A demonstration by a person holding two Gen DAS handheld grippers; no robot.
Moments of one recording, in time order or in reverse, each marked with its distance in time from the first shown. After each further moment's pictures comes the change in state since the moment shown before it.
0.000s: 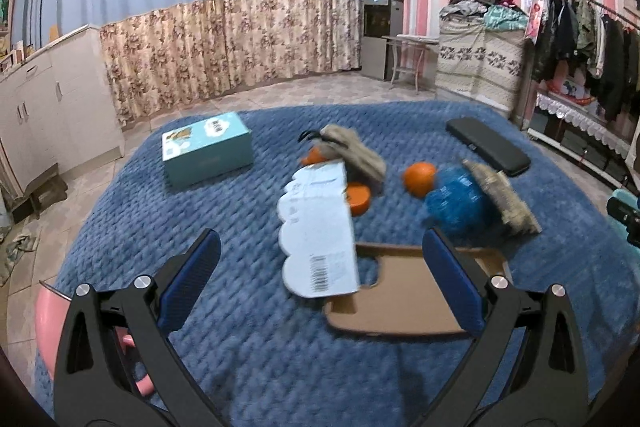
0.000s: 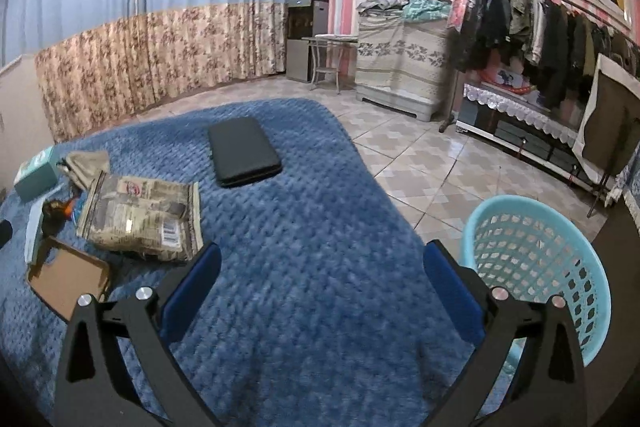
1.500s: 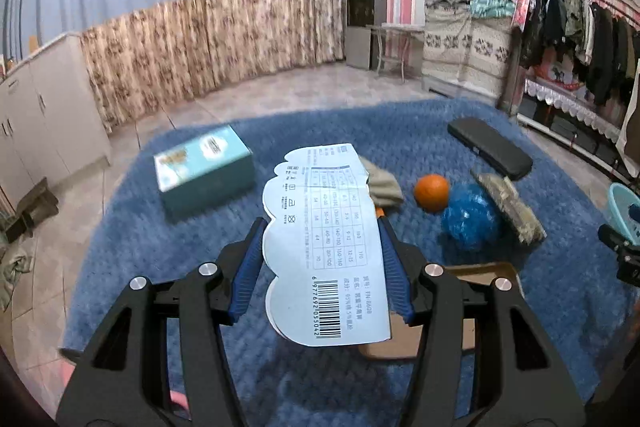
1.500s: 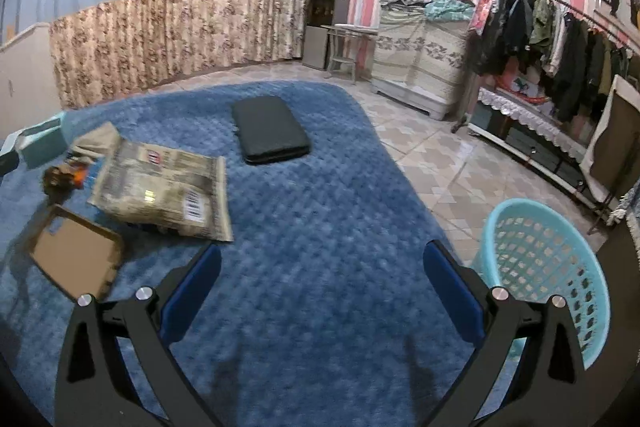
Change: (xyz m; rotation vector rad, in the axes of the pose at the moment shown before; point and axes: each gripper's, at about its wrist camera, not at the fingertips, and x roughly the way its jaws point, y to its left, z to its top) left arm 0.008 0.024 0.036 0.043 0.015 -0.064; right arm -0.003 0.027 -0.004 -0.073 0.032 0.040
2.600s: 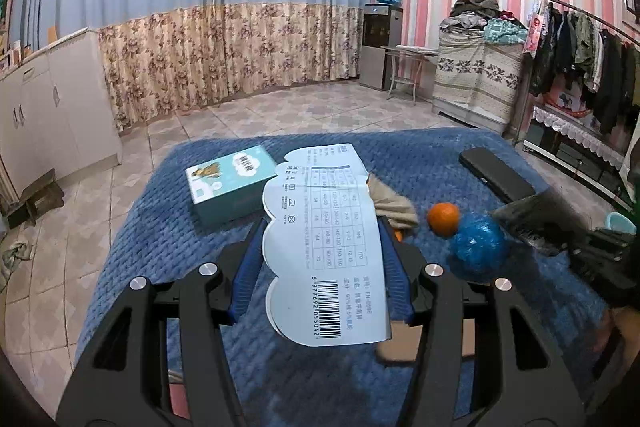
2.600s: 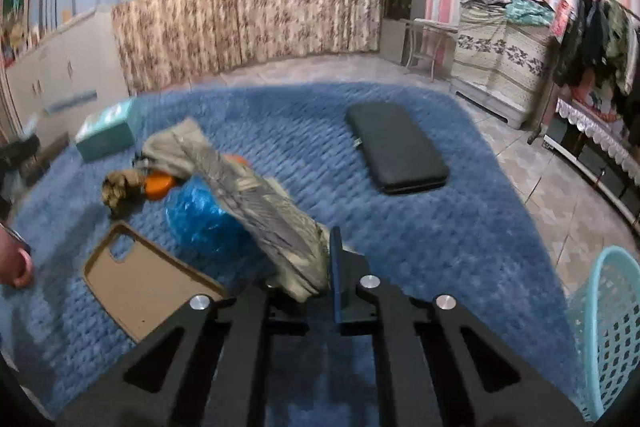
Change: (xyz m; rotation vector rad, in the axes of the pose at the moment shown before) left arm -0.020 0.023 0.011 -0.057 -0.049 0.021; right arm 0.032 0.063 0.033 -0.068 0.029 0.253
